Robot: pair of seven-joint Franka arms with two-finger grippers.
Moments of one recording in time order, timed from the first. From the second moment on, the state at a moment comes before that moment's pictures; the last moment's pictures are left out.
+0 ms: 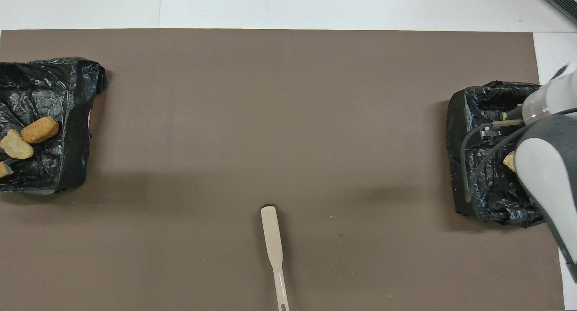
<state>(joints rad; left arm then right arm) 0.20 0.22 -0.06 -1.47 1.23 1.67 1.44 -0.02 0.04 0.01 -1.72 -0.03 1.65 -0.01</state>
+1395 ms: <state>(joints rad) 0.01 0.26 -0.07 -1.59 1.43 1.45 1.14 -0.01 -0.05 -0.05 -1.69 0.01 1.59 0.00</state>
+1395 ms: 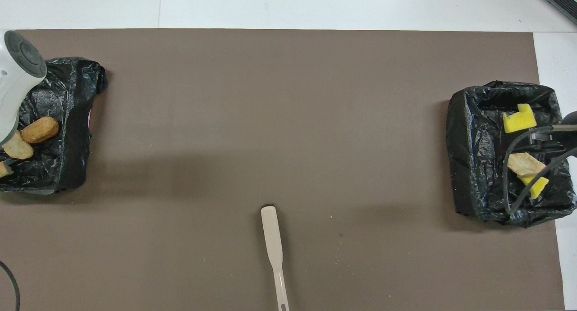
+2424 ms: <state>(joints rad) -0.15 0.31 -0.08 -1.60 0.28 1.77 0.44 -0.01 -0.05 -0.05 -1.69 0.01 1.59 0.00</state>
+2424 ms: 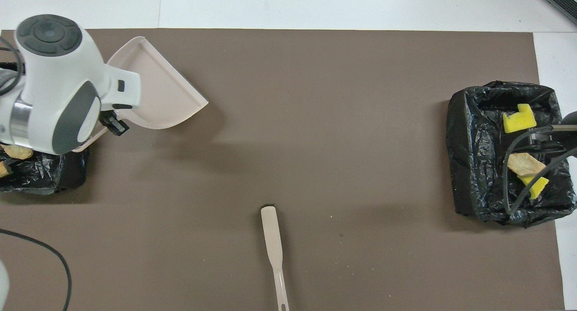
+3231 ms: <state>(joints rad) -0.51 0.44 -0.09 -1.60 -0.03 1.98 -0.50 -0.01 -0.05 -0.05 -1.69 0.01 1.59 0.00</state>
